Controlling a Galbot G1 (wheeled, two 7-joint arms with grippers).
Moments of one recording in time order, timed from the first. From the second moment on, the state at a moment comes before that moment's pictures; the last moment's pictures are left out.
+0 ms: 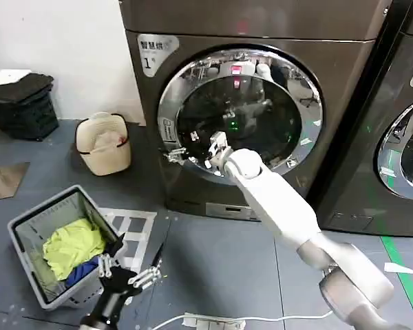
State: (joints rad) left arm 1.91 -1.50 -0.61 -2.40 -0.10 -0.06 0.22; right arm -0.13 1.42 -0.29 1.05 0.55 -0.16 -0.50
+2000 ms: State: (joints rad) left arm 1.63 -1.31 -0.98 -2.21 -0.44 0.07 0.28; right arm -0.24 1.08 -0.40 1.62 0.75 -0.21 -0.66
